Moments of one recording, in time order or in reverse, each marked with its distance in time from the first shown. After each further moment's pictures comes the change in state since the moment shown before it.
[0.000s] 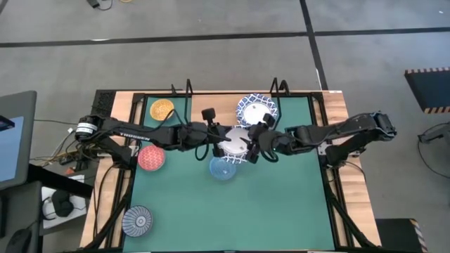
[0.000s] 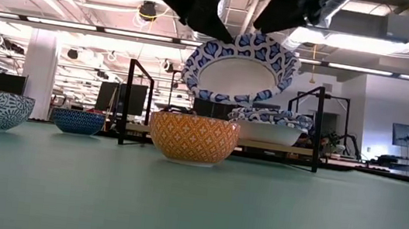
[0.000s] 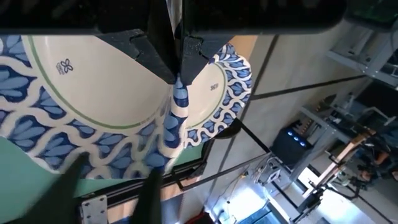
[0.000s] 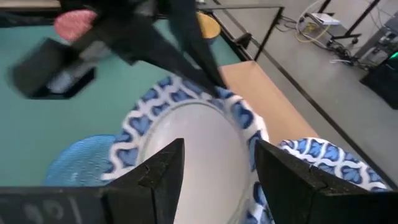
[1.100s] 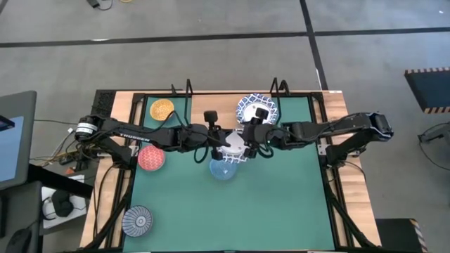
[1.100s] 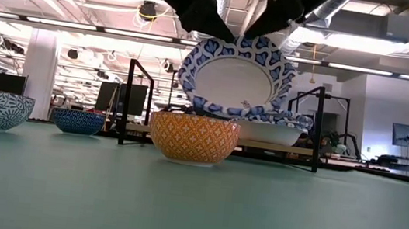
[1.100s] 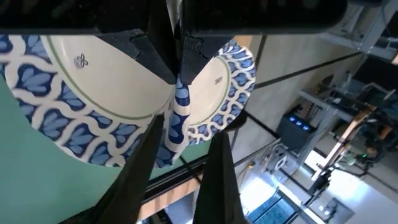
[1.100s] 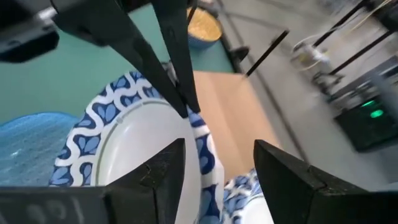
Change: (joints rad) left arm -0.013 0.001 0.001 -0.011 0.032 0.098; right arm -0.075 0.040 0.000 0.074 -0.056 -0.317
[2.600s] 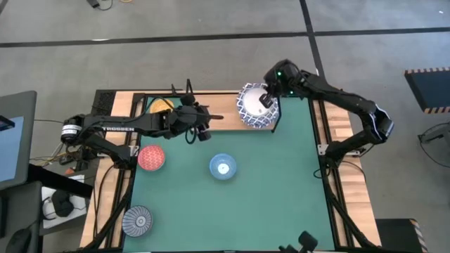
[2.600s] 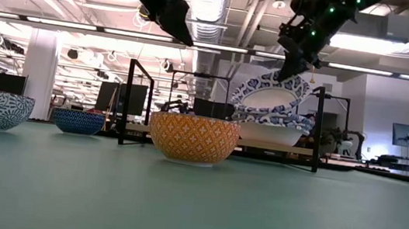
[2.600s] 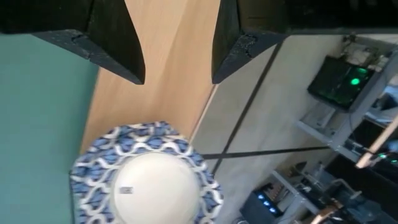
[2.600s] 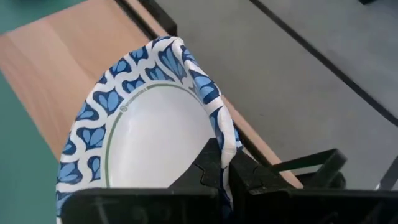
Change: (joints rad) left arm 0.157 -0.183 0.000 -0.341 -0.110 -0.226; right arm -0.733 -0.001 0.118 -0.269 -0.439 0.053
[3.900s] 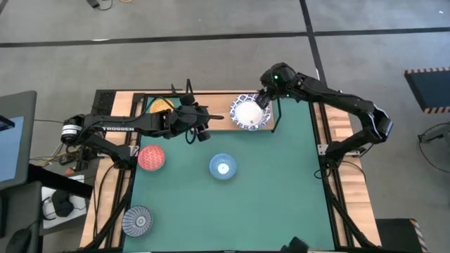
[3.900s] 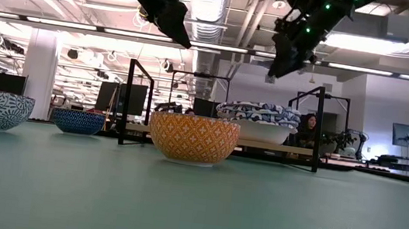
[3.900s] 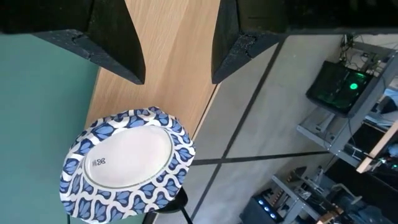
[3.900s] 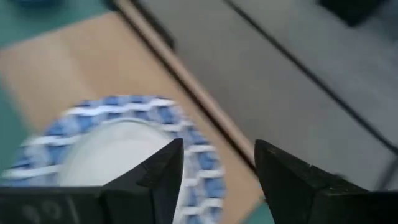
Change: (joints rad) left arm 0.000 0.000 0.000 -0.024 -0.012 -0.009; right arm 0.078 0.014 0.000 0.059 0.054 0.002
